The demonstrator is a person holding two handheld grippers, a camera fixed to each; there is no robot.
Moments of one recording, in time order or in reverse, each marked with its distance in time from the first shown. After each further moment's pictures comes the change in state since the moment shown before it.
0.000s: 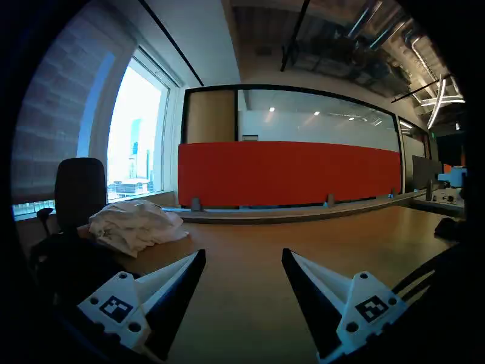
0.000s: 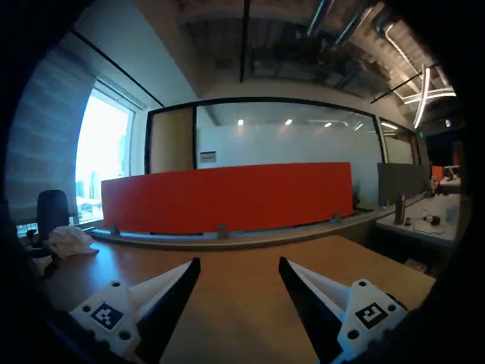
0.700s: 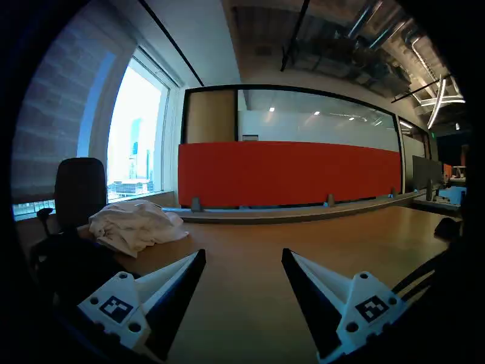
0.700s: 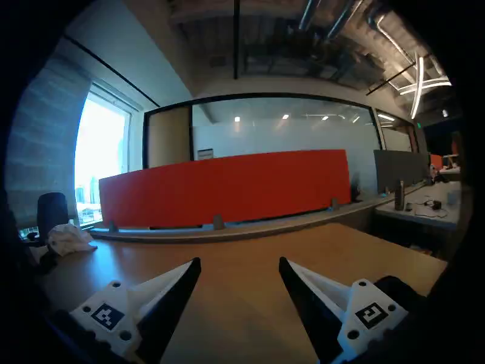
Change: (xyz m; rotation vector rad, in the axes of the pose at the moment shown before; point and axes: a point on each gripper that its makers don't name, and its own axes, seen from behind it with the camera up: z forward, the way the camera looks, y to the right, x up) left arm -0.001 0.000 0.001 0.000 0.001 0.000; right arm -0.040 0.022 0.001 0.007 -0.006 0.042
